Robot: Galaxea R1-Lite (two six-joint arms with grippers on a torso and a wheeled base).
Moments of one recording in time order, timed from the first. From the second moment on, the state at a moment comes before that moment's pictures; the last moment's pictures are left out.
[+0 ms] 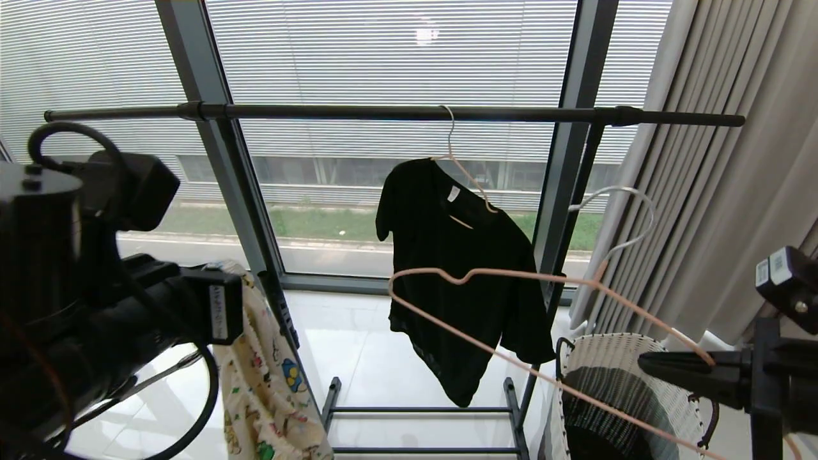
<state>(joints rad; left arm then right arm) -0.69 1.26 -0.82 -0.02 0.66 -0.11 0.59 1.11 -0.59 -0.08 0.30 -0.10</state>
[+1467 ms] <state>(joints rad) -0.70 1.60 -0.98 -0.17 0.85 -0.15 0.77 1.39 -0.59 -0.43 0.21 -0.04</state>
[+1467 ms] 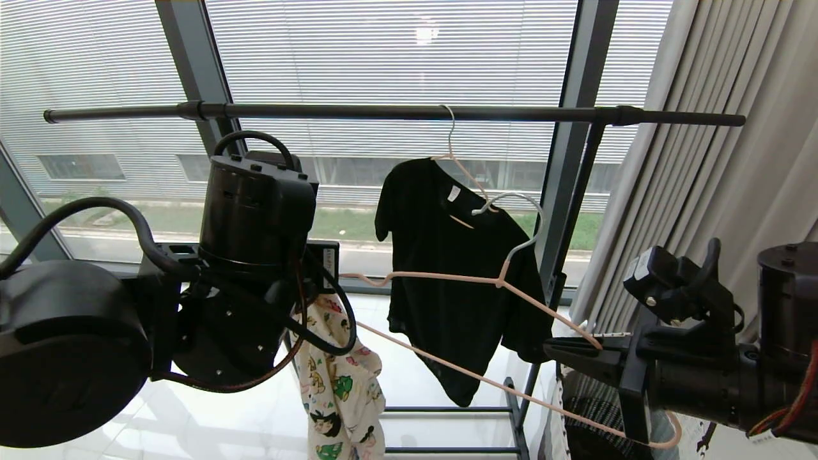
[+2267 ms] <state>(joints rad) -0.68 1.73 -1.12 -0.17 0.99 -0.14 0.80 1.57 -0.70 -0.57 0.11 0.02</state>
